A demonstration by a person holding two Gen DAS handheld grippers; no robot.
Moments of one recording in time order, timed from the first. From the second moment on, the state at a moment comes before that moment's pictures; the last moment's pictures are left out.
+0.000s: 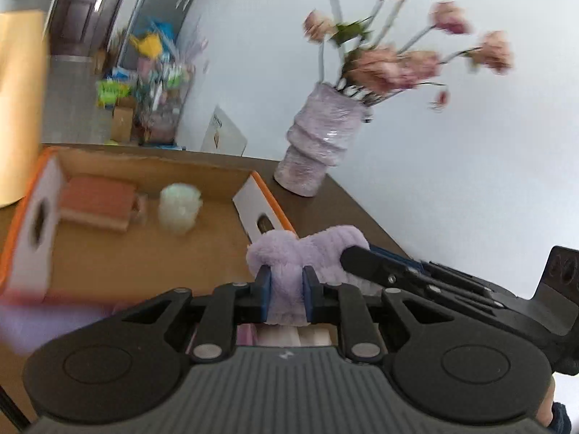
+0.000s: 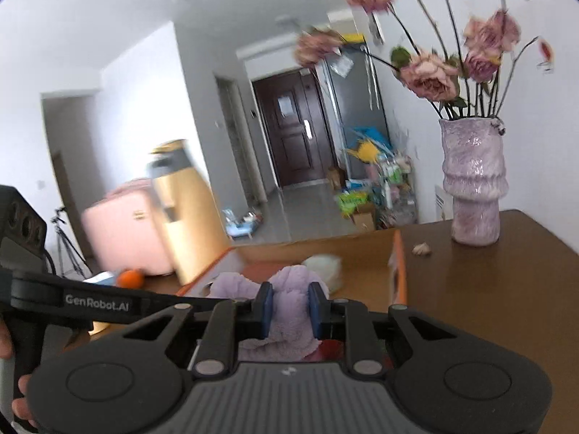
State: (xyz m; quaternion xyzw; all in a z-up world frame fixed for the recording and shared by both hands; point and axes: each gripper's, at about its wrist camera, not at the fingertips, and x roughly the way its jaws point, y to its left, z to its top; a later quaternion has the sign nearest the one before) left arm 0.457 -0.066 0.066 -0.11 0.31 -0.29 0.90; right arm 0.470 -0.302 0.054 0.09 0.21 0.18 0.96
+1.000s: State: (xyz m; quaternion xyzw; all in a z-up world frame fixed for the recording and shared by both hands) left arm 0.714 -0.112 0.045 -0.03 0.39 -0.17 0.90; right arm 0.689 -0.298 0.052 -0.01 0.32 0.09 0.94
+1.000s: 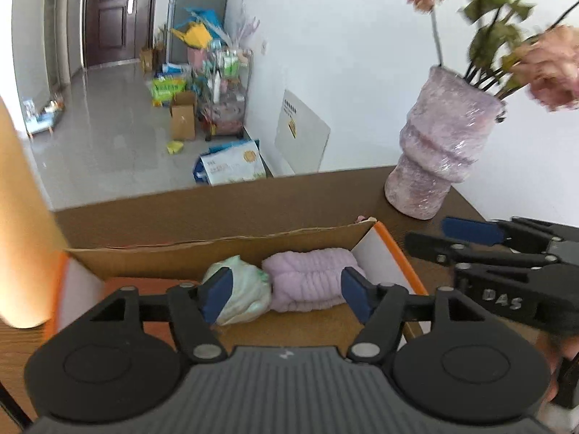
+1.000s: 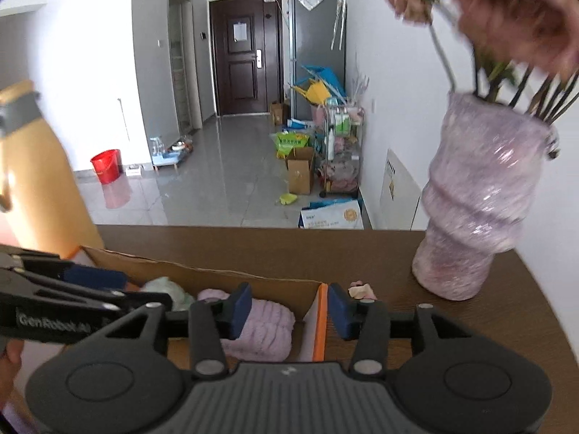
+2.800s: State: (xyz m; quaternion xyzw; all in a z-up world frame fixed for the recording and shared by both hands) left arm 0.232 0.157 -0.043 -0.06 0.27 0.12 0.95; right arm 0.228 -0.274 -0.043 0.06 0.22 0.03 0.97
